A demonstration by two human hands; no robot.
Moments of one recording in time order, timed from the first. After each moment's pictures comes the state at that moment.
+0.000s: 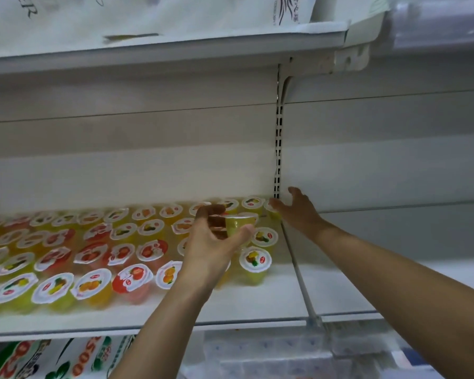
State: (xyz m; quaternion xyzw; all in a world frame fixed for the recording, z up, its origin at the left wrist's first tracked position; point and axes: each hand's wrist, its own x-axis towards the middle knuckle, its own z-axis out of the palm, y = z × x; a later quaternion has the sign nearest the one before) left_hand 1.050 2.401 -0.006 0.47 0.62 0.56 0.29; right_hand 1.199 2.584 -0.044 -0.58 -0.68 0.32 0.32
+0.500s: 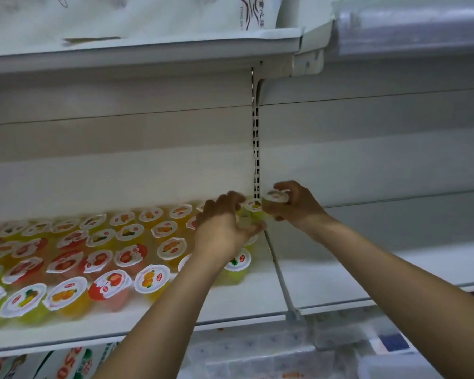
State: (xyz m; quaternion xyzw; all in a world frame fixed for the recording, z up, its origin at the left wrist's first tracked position) left_hand 1.083 2.451 -0.002 0.65 0.68 0.34 0.06; right_hand 1.242 2.532 -0.009 -0.45 -0.65 0.43 0.43
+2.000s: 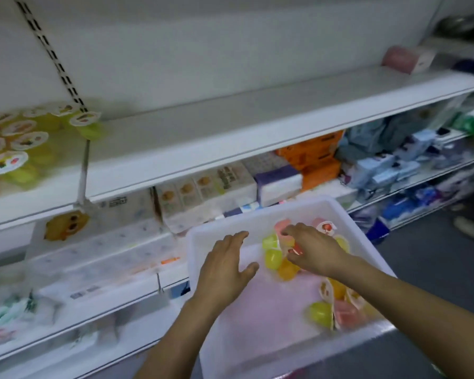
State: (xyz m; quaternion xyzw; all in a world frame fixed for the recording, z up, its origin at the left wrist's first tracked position) left_hand 1.393 2.302 -0.208 0.78 0.56 0.18 0.24; right_hand 1.611 2.320 -0.193 -0.65 -0.75 0.15 -0.03
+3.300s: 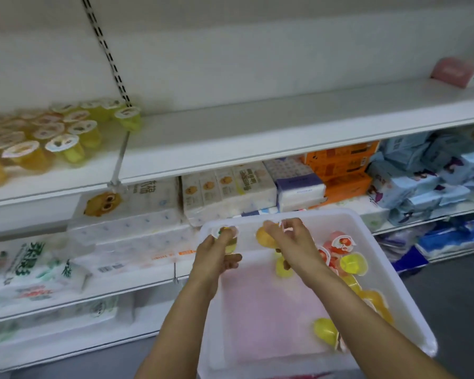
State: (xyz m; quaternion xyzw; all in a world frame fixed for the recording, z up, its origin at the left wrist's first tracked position) left_hand 1.402 2.300 -0.199 0.29 0.61 0.45 0.58; right_hand 1.569 2.311 -0.186 -0.64 -0.47 0.50 0.35
